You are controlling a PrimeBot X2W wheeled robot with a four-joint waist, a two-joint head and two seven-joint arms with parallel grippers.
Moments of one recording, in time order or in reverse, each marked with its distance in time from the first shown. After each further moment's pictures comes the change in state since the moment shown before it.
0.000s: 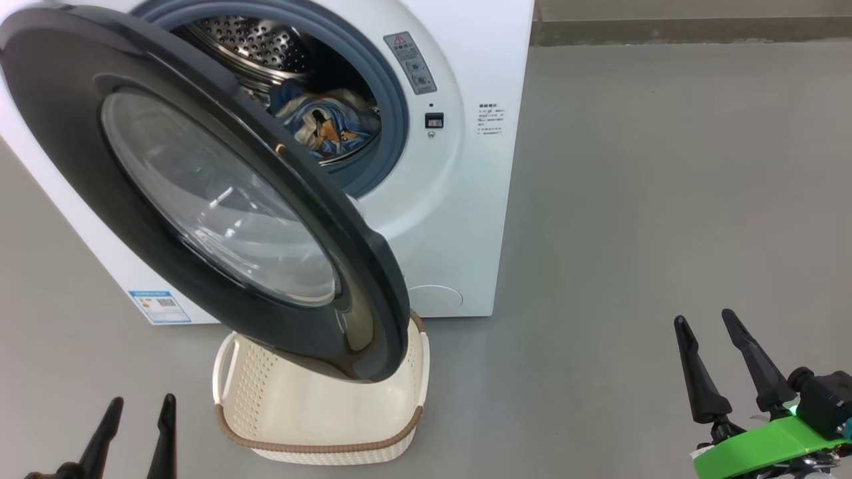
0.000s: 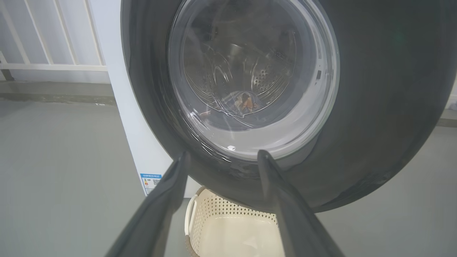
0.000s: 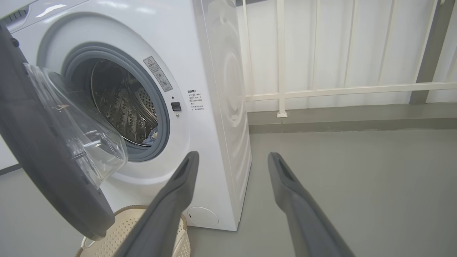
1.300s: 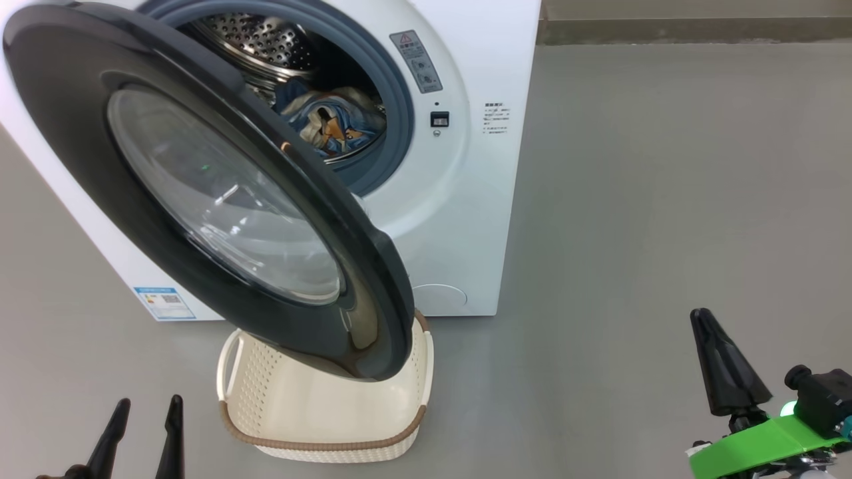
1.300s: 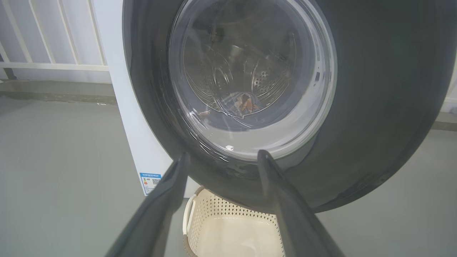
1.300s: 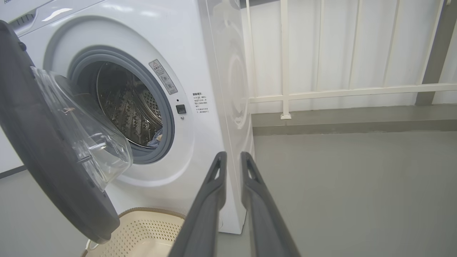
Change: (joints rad) left arm 0.007 -0.044 0.024 -0.012 0.034 0.000 0.000; right arm -0.002 0.006 0.004 -0.017 0.001 0.000 0.000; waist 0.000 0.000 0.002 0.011
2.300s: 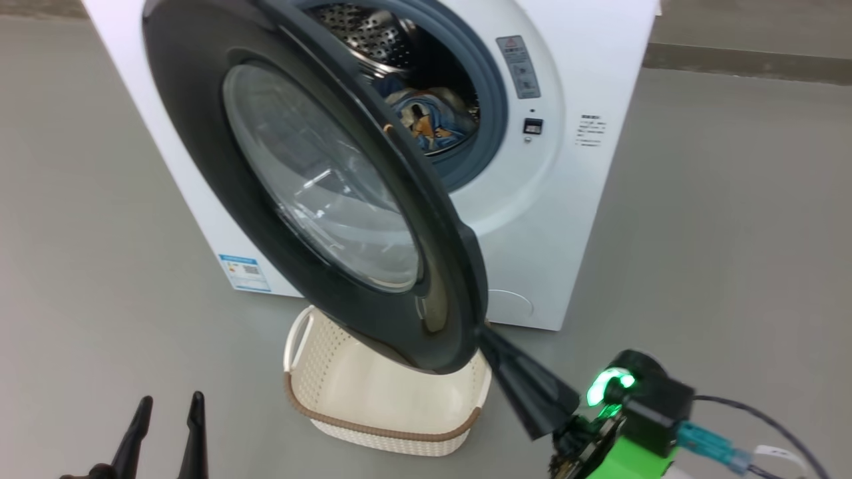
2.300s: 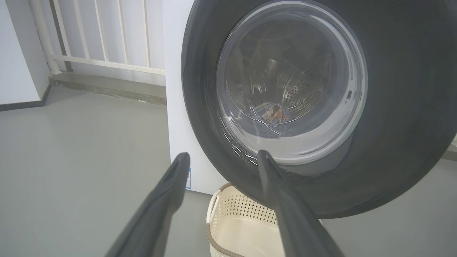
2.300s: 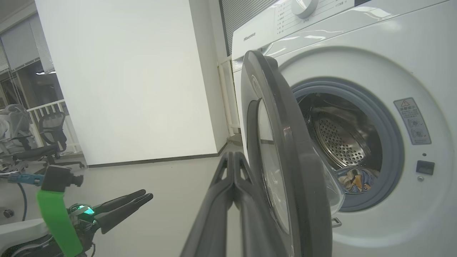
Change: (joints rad) left arm 0.001 -0.059 -0.009 -0.020 0.009 0.000 -0.001; right arm -0.188 0.015 0.504 -0.202 0.060 0.000 0.000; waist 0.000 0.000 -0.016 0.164
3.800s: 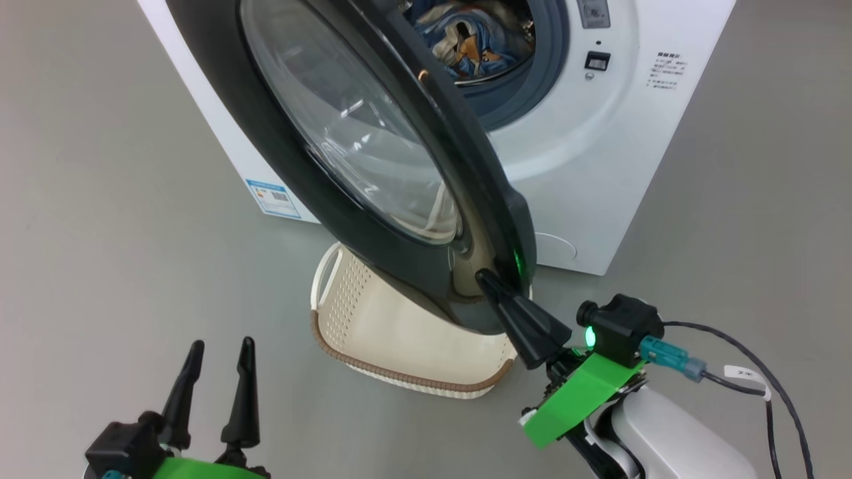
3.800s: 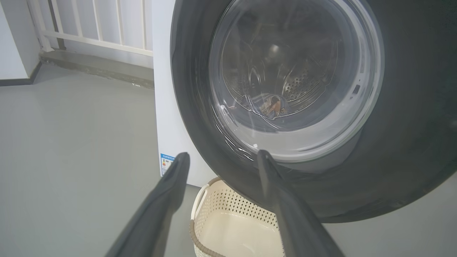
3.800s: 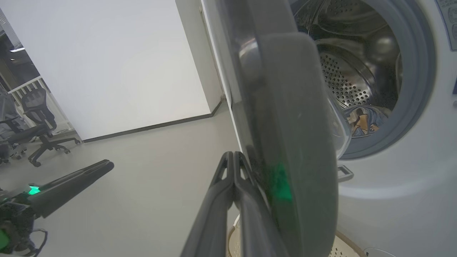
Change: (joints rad) left arm -0.122 -0.091 -0.066 0.006 0.000 0.000 0.000; right arm -0.222 0.050 0.028 0.348 0.042 0.000 0.000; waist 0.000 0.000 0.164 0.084
